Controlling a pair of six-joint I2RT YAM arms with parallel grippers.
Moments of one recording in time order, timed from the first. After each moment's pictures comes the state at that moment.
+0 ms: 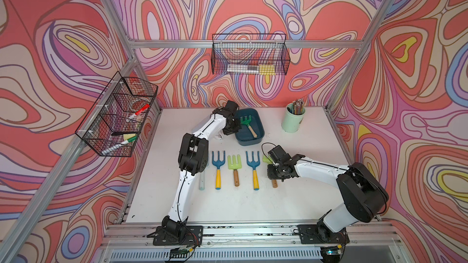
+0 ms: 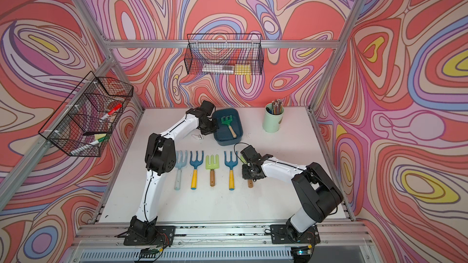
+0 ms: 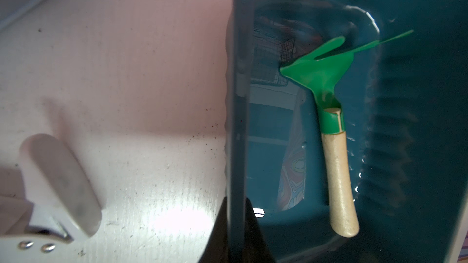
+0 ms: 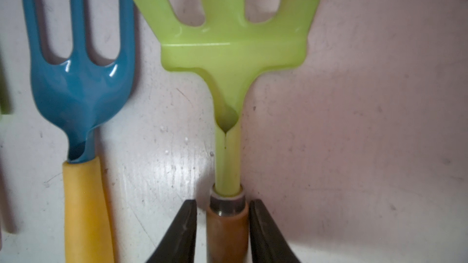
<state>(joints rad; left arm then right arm) -0.39 2.40 2.13 -0.84 0.12 -0.66 0.58 1.59 0.82 -0.46 0.02 0.54</state>
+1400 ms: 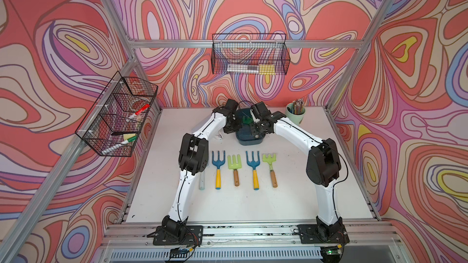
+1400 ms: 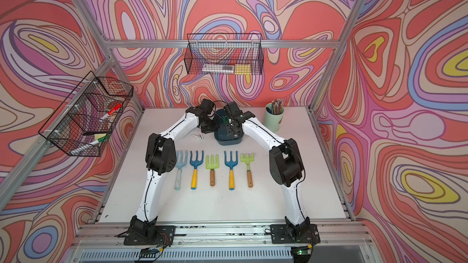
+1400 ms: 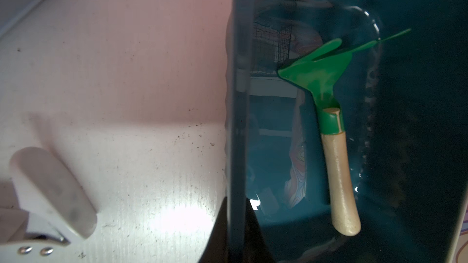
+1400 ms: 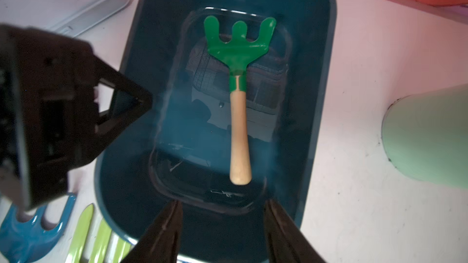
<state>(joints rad) -0.39 2.41 2.18 -0.87 0.16 -0.58 0.51 2.12 1.89 -0.76 0.13 0.15</state>
